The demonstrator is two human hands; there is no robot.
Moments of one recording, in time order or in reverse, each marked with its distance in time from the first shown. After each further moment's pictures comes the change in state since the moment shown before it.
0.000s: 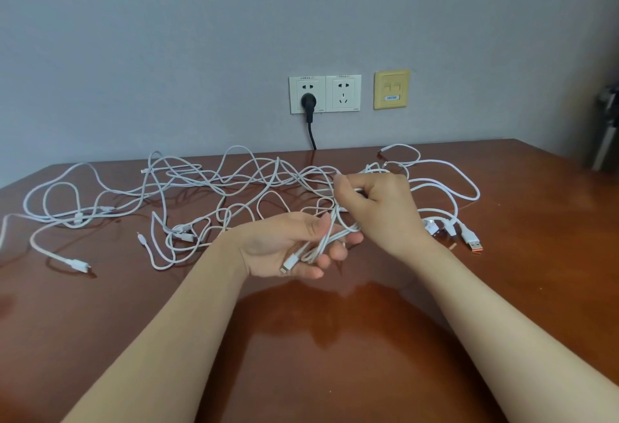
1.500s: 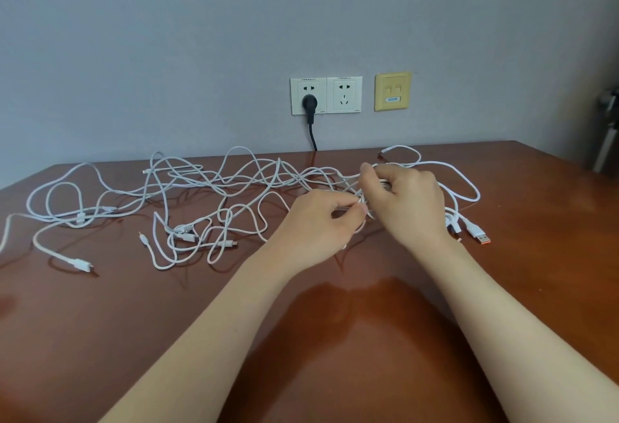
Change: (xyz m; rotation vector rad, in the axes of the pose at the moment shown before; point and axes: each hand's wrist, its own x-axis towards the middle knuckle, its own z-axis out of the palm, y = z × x) left_hand 0.021 0.006 0.045 0.941 0.789 0.444; right_hand 0.002 0.006 -0.012 -0.367 0.215 0.148
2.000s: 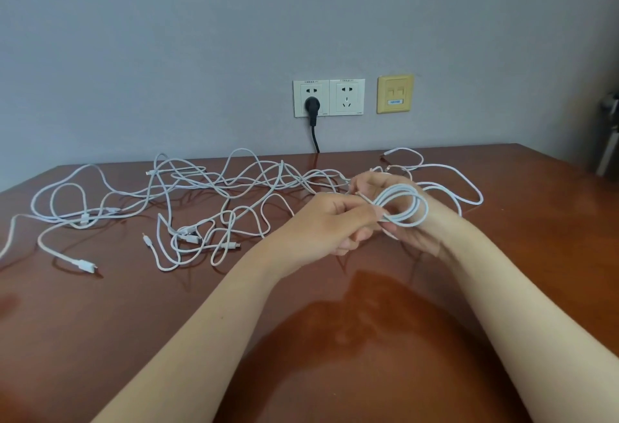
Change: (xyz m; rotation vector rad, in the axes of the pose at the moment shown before) left_hand -0.003 0.012 -0.008 -0.545 -0.280 -0.153; right_hand 0.006 0.009 -0.011 1.165 -0.774 0.334
